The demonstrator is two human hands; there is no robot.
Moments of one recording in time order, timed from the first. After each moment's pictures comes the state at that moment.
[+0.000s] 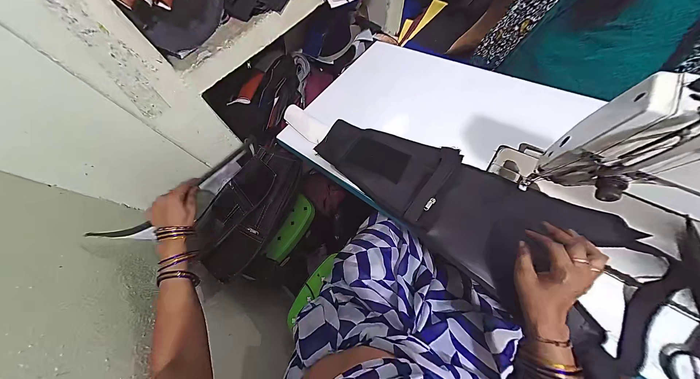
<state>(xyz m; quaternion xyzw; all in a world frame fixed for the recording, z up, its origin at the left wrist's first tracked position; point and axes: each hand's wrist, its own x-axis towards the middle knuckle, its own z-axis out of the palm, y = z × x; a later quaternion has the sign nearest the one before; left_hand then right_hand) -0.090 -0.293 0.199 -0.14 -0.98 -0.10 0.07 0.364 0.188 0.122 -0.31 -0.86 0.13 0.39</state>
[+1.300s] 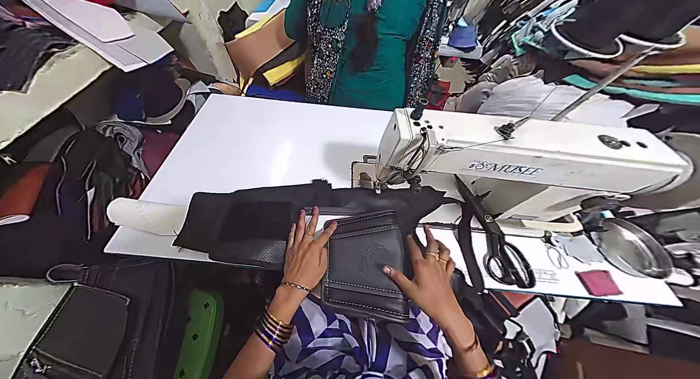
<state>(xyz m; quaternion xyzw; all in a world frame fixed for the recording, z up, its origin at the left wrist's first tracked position) 0.110 0.081 0.127 -0.63 -0.72 -0.28 -0.06 0.363 0.135 0.163 -0.51 -0.83 0.13 0.19</state>
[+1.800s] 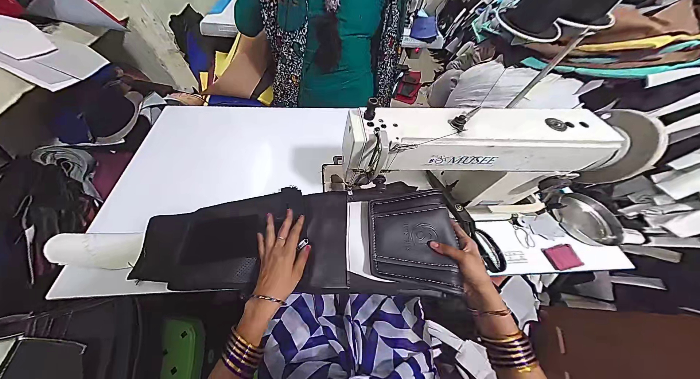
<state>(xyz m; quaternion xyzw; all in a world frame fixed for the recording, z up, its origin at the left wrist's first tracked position) 0.110 0.097 0.152 -0.64 -0.70 -0.29 -0.10 0.453 0.195 0.173 -0.55 -0.51 0.51 0.43</state>
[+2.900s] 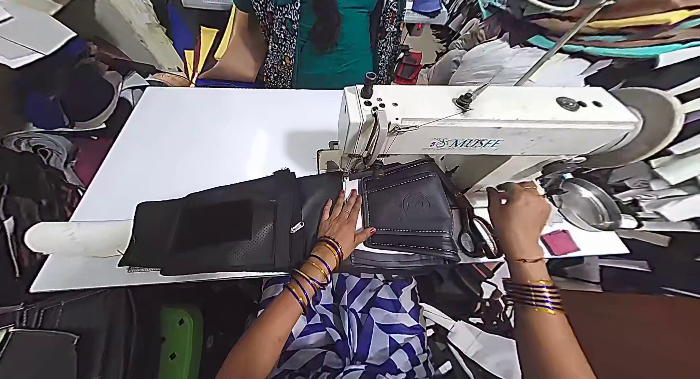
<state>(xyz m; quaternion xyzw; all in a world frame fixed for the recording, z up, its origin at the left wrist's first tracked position) 0.200 0.181 0.157 -0.71 -0.65 -0.04 -0.25 0.521 0.267 0.197 -0.68 -0.70 -0.06 0.20</state>
